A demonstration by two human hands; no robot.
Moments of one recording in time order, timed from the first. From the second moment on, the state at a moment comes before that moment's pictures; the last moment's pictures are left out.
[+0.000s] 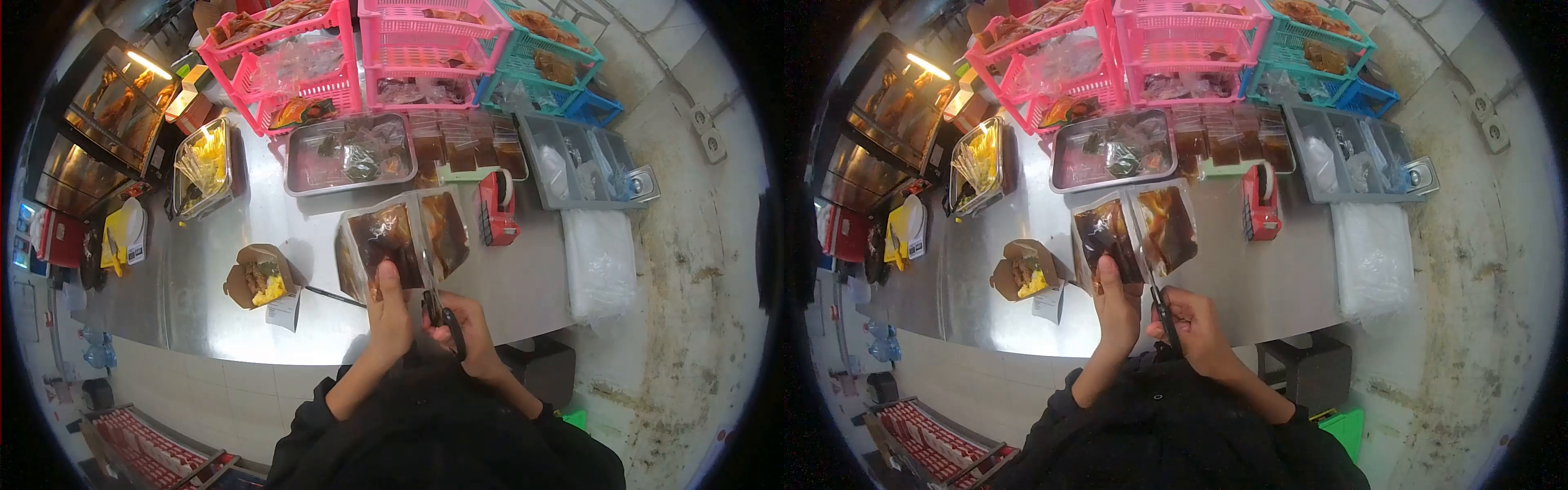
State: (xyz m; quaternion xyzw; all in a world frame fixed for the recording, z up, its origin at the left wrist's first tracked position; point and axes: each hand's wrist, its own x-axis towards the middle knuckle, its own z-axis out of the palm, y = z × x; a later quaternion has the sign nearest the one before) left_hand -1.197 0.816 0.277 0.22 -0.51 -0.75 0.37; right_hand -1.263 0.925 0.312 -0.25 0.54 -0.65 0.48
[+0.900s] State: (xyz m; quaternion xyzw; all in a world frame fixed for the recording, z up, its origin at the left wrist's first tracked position) left_hand -1.202 0.837 0.269 0.25 -0.55 -0.74 0.30; right_hand -1.264 0.919 0.288 -0.08 0.51 -0.73 0.45
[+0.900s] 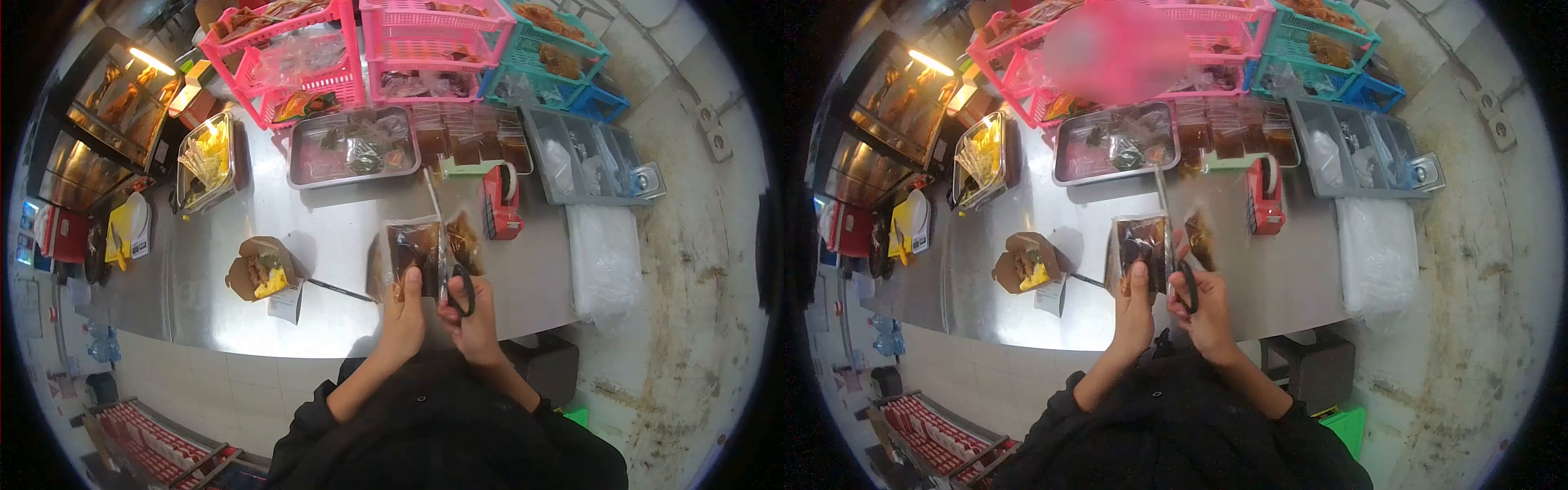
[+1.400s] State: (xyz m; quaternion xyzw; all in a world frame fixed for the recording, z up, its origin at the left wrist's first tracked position) left_hand -1.139 0.797 0.206 0.28 -0.86 -0.42 -0.06; right_hand -1.334 1.032 0.109 -0.22 0.95 -0.24 0.02
